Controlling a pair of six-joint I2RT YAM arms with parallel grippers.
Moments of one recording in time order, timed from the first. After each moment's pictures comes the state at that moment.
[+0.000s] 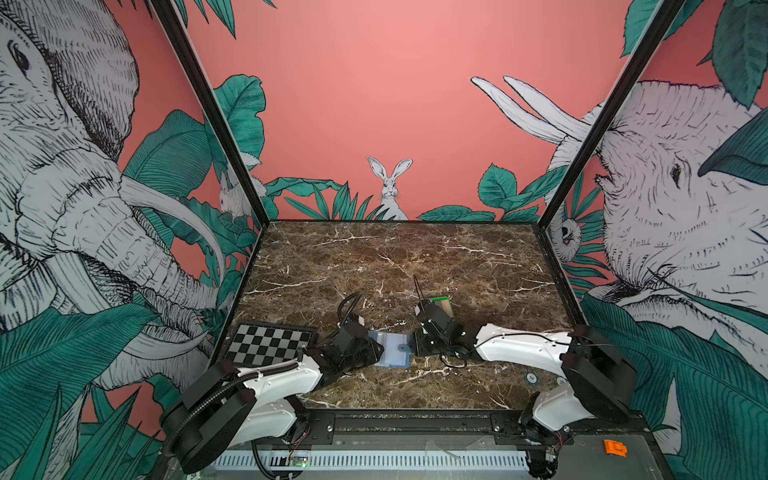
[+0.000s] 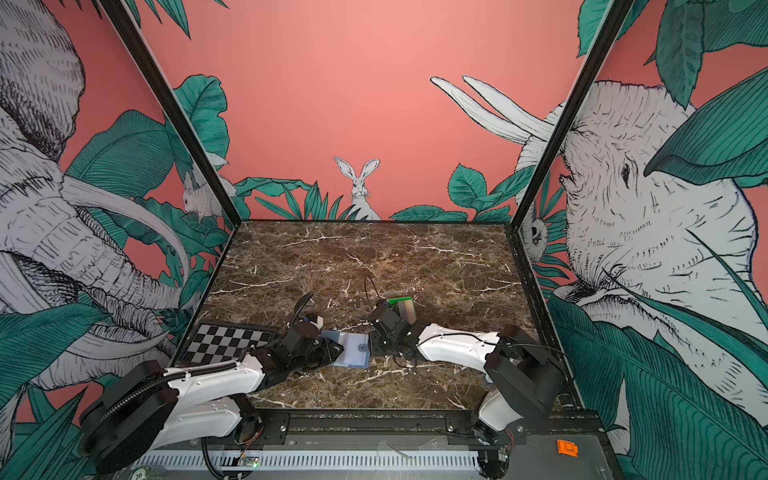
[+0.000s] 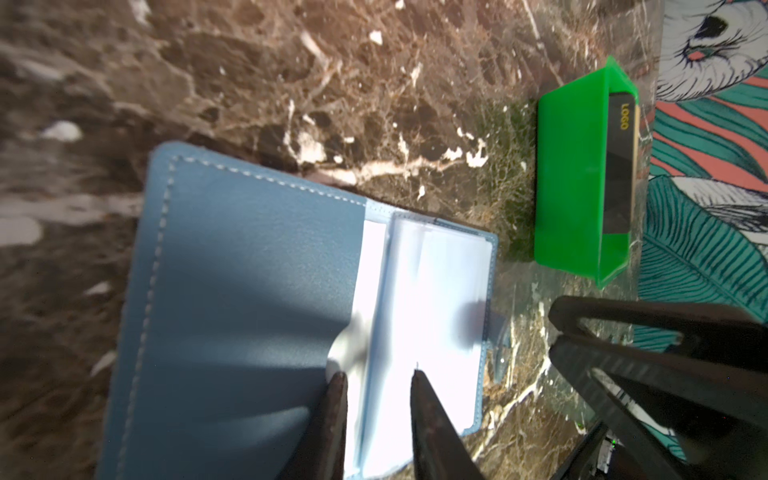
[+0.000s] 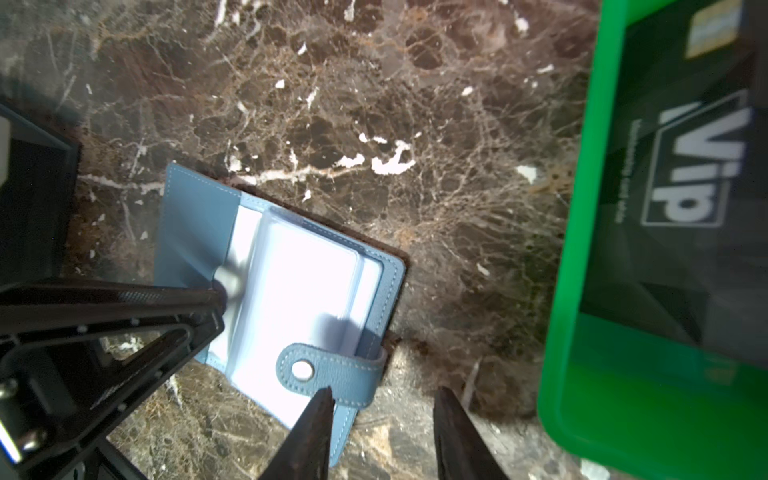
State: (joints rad) left arm -0.80 1.18 0.29 0.10 0.09 -1.05; right arm 0.96 1.51 0.78 -0.25 -0.01 0.71
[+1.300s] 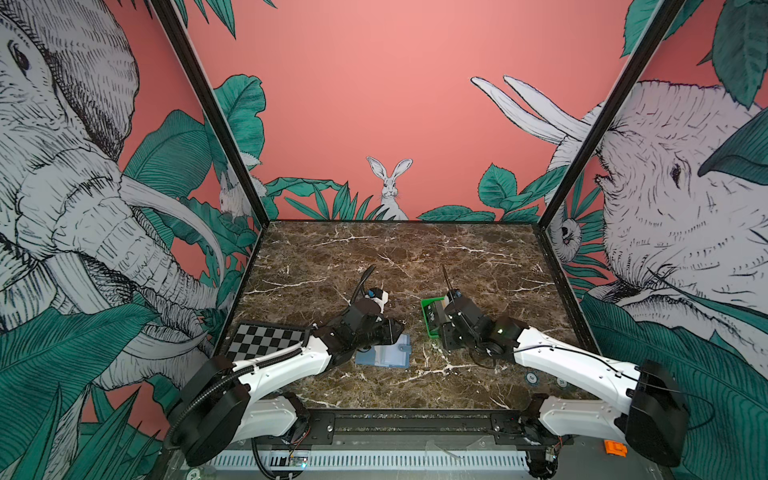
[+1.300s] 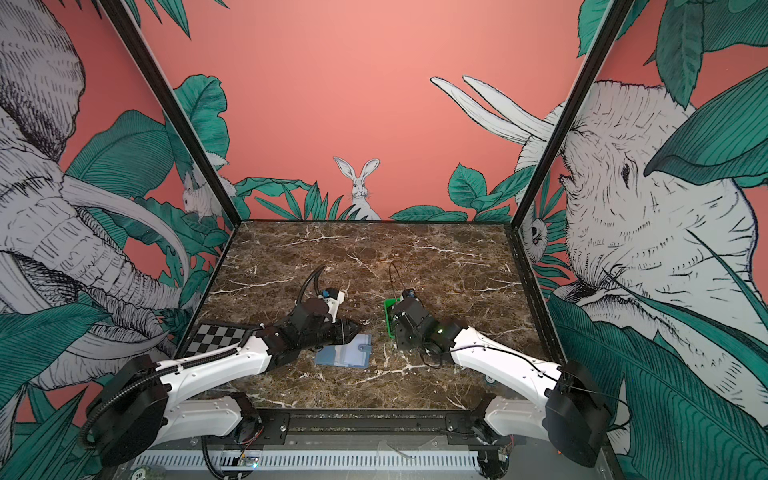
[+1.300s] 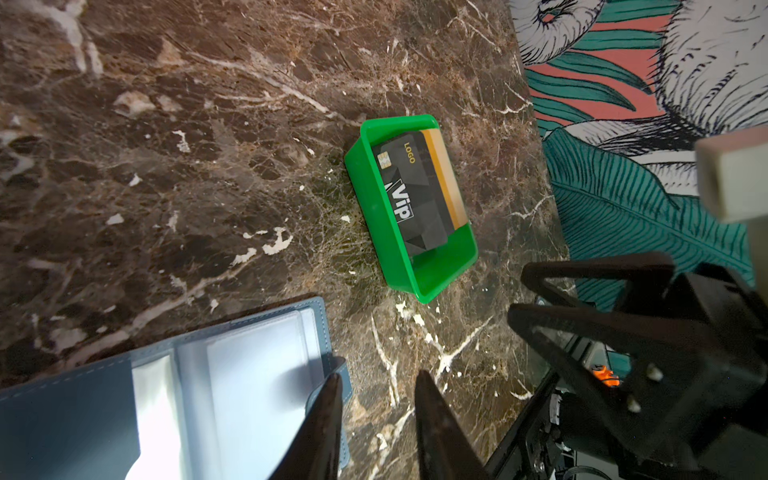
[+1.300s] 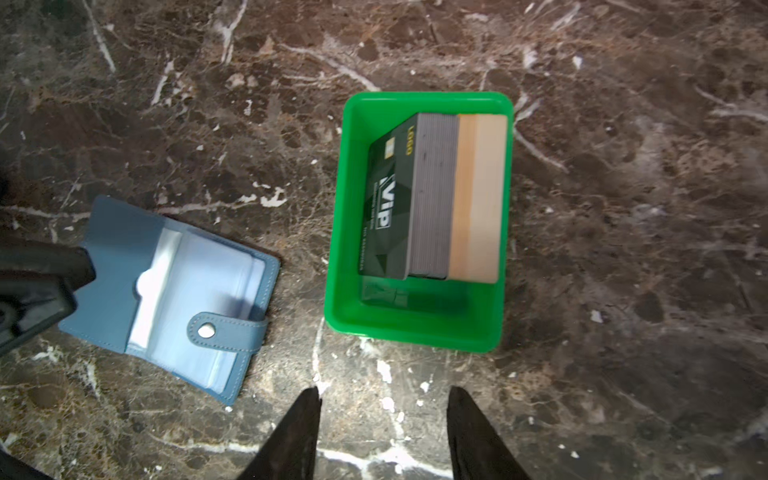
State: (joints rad) left arm -0.84 1.25 0.58 0.02 0.17 -0.78; right arm 0.81 1.21 0.78 -0.57 0.17 0.54
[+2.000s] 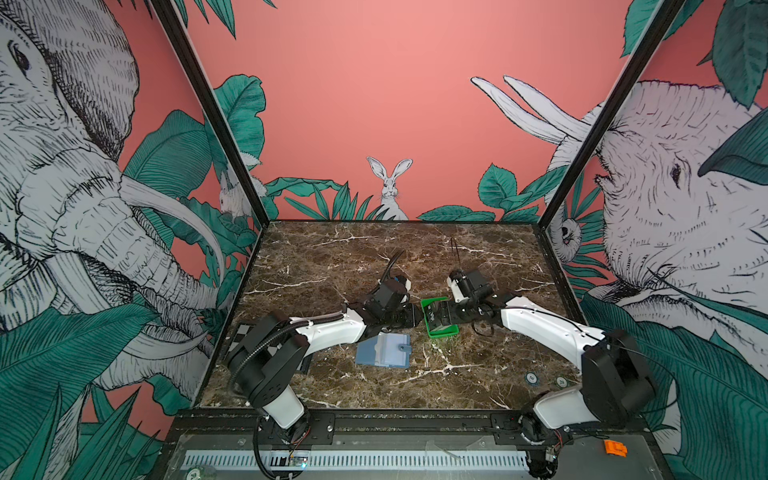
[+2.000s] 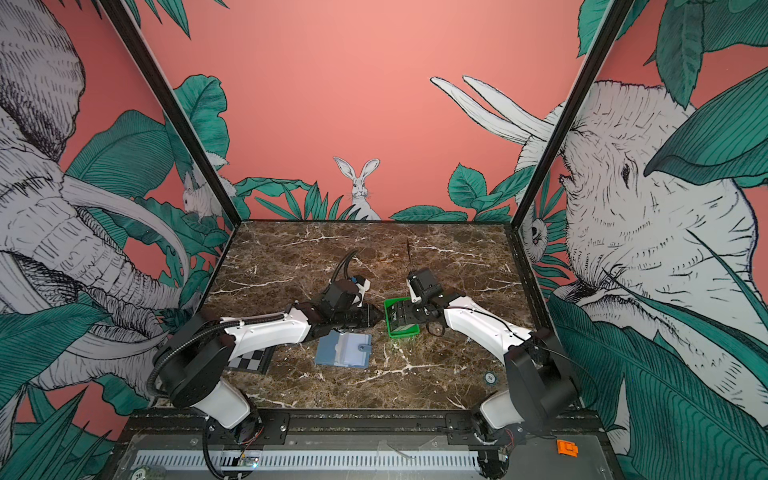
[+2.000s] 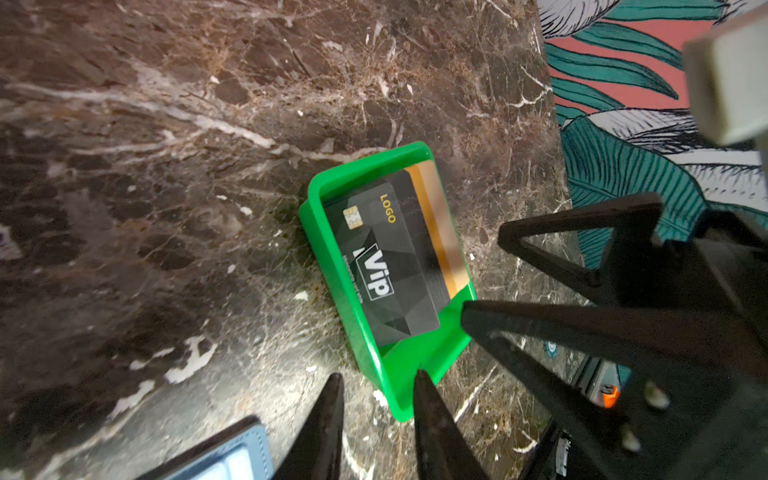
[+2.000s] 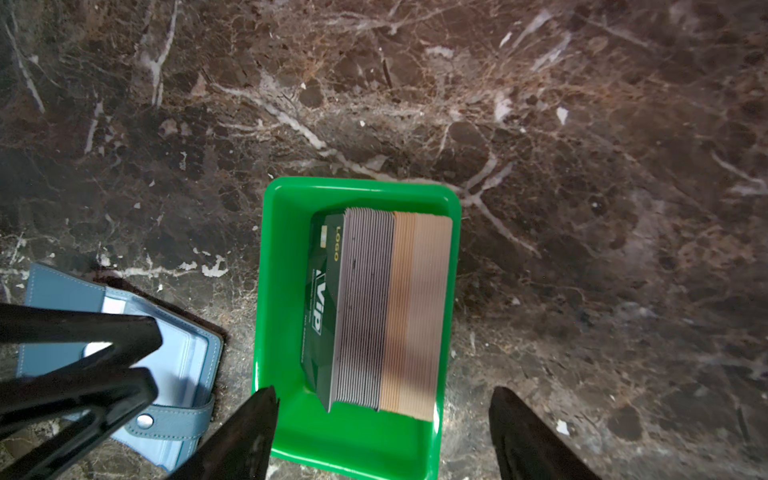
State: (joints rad) left arm -0.84 1.64 0.89 0.04 0.24 -0.76; right arm 0.55 1.48 0.92 -0.51 -0.07 0.33
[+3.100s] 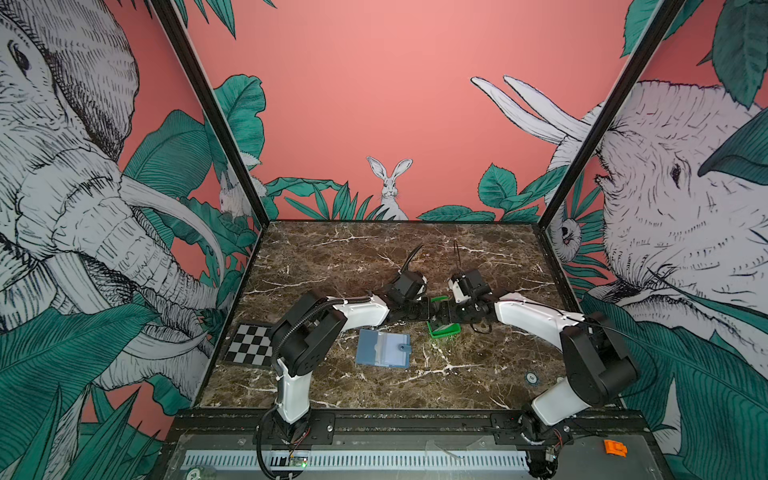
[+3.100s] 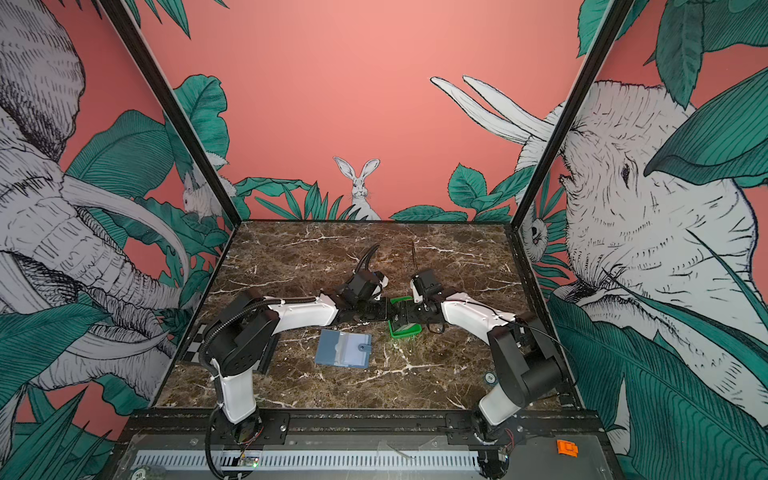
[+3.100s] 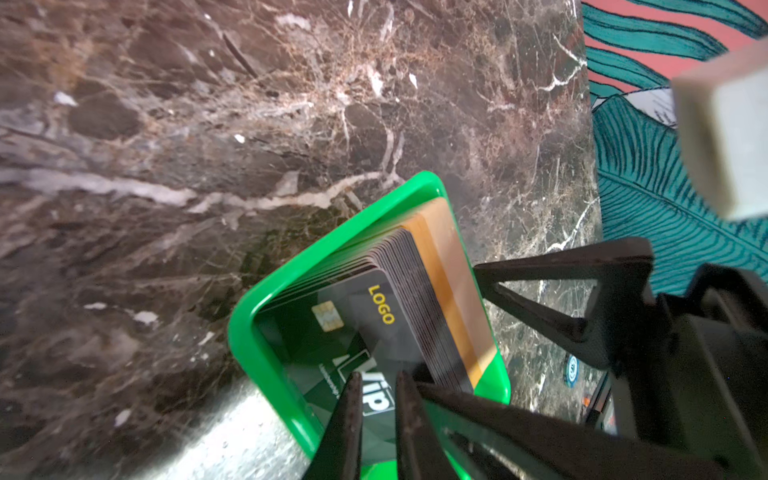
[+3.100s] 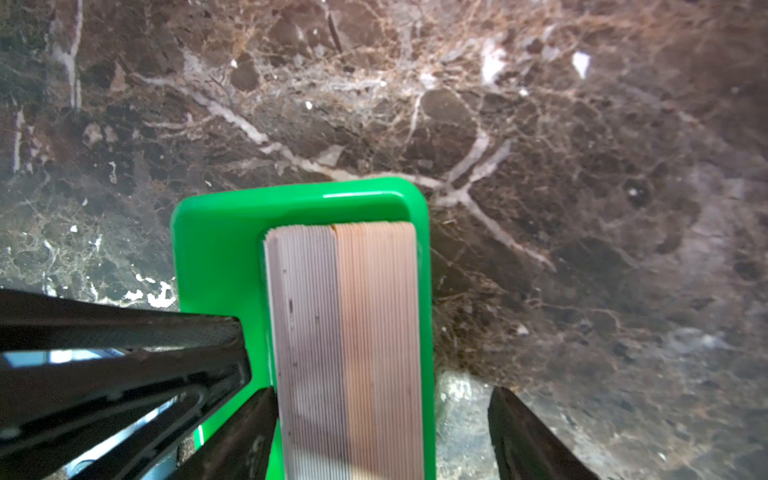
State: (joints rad) left arm -0.84 1.90 1.11 -0.01 0.30 -0.73; right arm 0.48 1.56 0.89 -0.44 -0.12 0.35
